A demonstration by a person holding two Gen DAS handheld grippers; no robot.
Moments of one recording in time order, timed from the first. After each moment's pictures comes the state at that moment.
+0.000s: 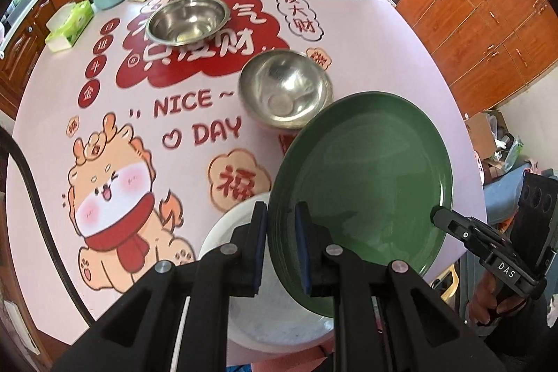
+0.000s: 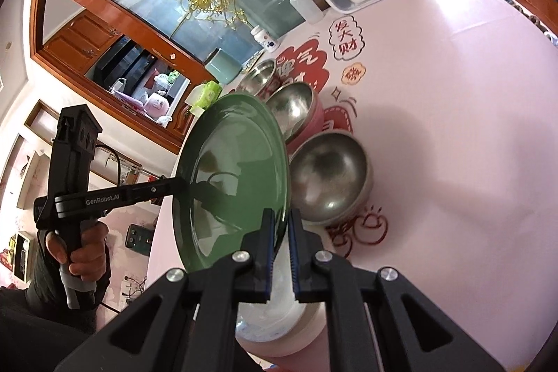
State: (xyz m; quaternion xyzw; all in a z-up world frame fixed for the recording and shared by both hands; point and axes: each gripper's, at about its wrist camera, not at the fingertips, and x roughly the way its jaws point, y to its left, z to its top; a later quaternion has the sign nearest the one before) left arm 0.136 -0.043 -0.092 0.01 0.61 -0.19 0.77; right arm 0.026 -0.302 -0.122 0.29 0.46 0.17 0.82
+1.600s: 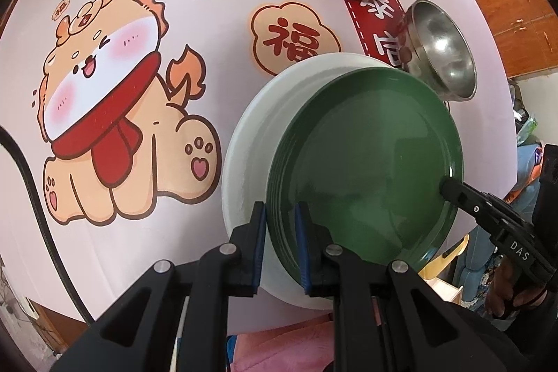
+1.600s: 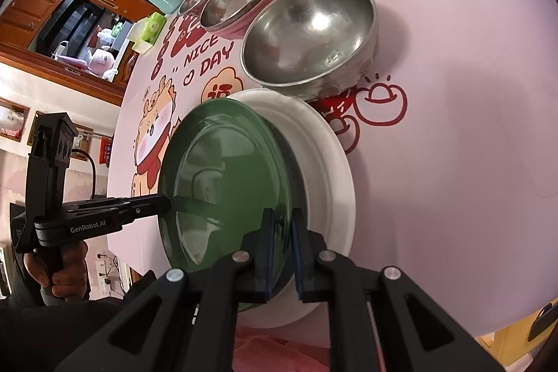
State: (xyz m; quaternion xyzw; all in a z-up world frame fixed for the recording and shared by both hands) left arm 0.097 0.004 -0.212 0.01 0.72 -0.15 0.68; right arm 0.017 -0.228 -0.197 0.25 0.60 0.10 0.75
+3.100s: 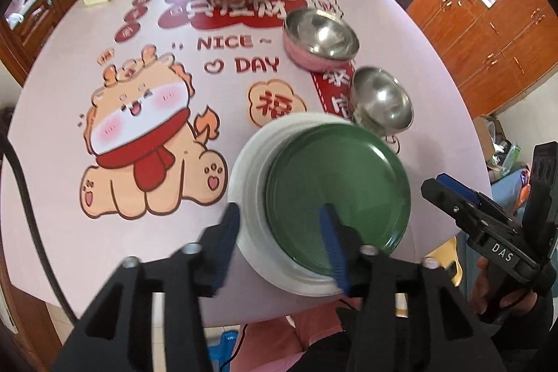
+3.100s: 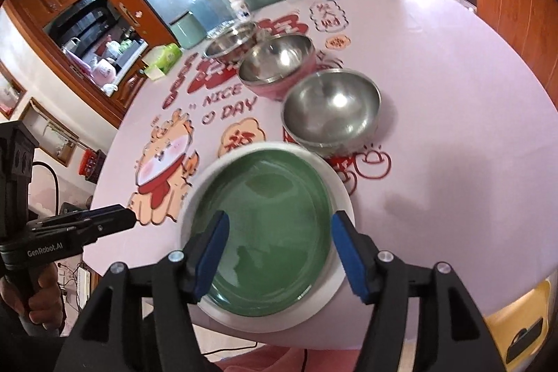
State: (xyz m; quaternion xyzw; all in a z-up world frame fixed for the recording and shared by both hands) left arm 0.036 0.023 -0.115 -0.01 0.59 -0.17 0.79; right arm -0.014 -0.209 -0.122 0.18 0.49 0.06 0.85
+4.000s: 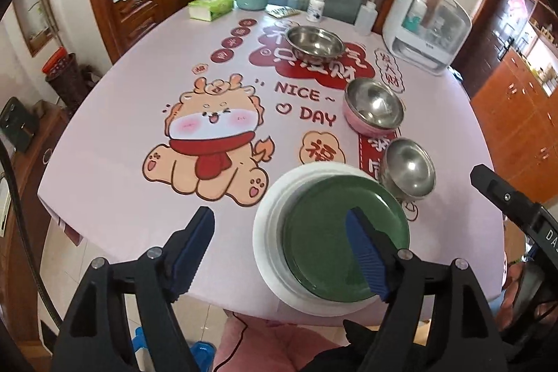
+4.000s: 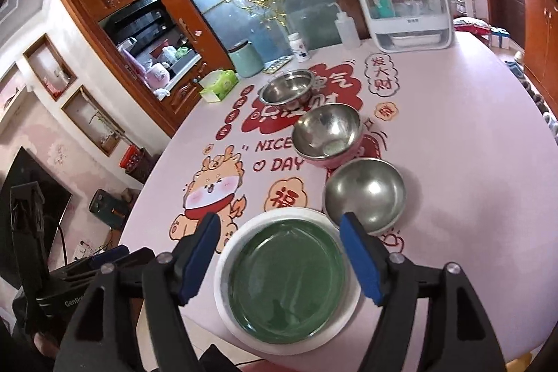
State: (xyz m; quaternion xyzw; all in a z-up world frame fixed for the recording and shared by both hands) left arm -0.014 0.021 -0.063 -0.09 0.51 0.03 0.86; right arm 0.022 -0.224 -0.053 0.15 0.44 0.18 0.87
